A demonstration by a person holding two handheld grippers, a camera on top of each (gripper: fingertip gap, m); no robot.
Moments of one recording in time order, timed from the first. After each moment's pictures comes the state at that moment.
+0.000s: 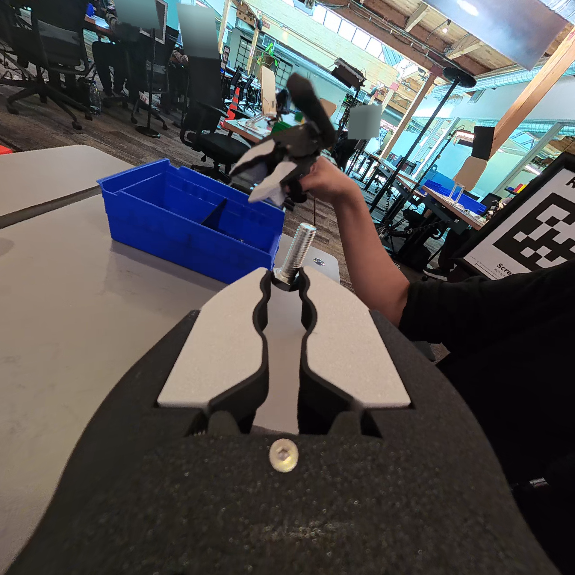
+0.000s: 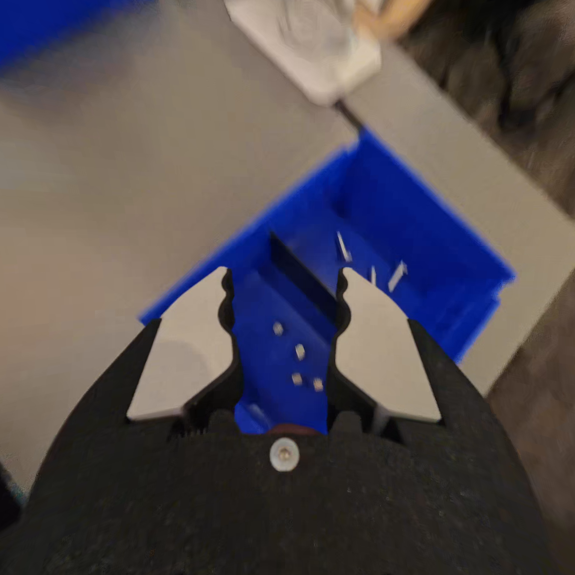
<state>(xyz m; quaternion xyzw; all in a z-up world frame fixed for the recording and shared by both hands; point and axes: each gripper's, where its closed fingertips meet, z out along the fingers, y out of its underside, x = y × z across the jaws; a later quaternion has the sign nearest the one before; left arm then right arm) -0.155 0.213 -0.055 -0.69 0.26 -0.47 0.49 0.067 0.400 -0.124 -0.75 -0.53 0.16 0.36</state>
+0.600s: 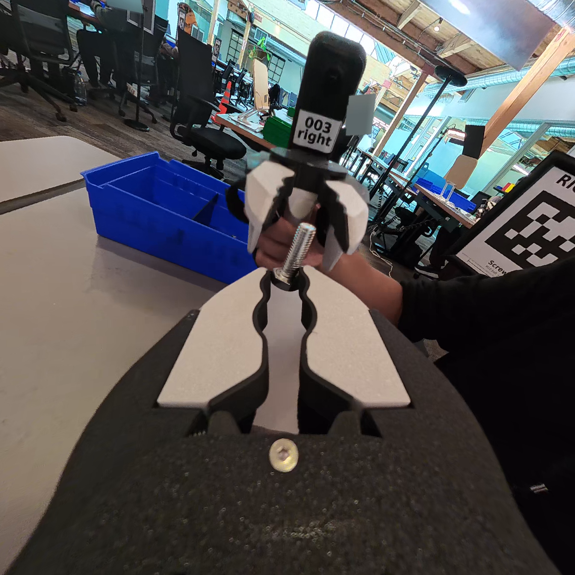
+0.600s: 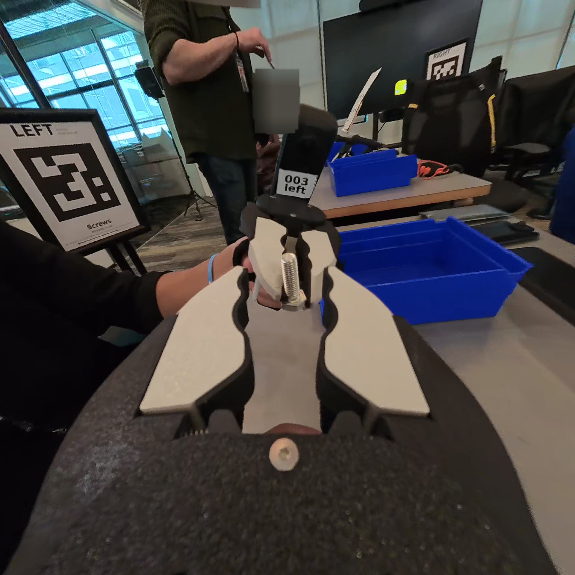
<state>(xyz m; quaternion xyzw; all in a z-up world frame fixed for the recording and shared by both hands) -0.147 0.212 -0.061 -0.69 0.26 -0.48 0.48 -0.156 0.207 -0.038 -0.44 -0.56 0.62 0.33</state>
